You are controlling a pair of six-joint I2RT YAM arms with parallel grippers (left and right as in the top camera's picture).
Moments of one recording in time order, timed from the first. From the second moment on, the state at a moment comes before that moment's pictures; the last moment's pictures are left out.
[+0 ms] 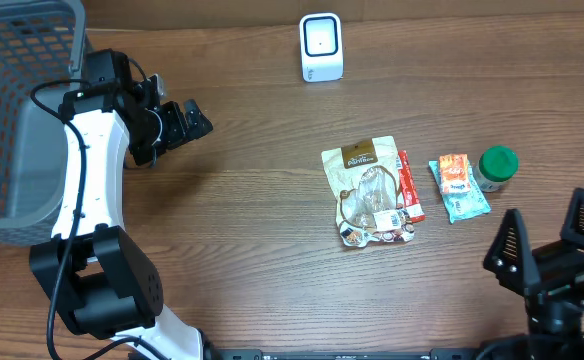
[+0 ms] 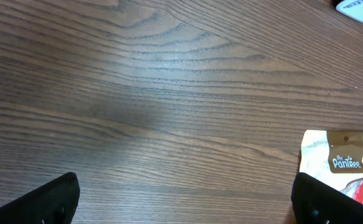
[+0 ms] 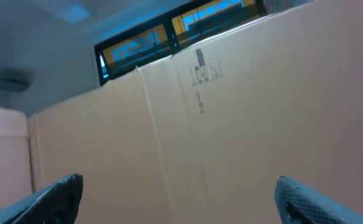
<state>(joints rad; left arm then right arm) 0.22 1.82 1.58 -1.05 0.30 -0.16 0.20 0.01 0.27 0.34 0.01 0.27</state>
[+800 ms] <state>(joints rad) 0.22 1.82 1.58 -1.05 0.30 -0.16 0.17 0.01 0.02 0.09 -0.02 0.19</state>
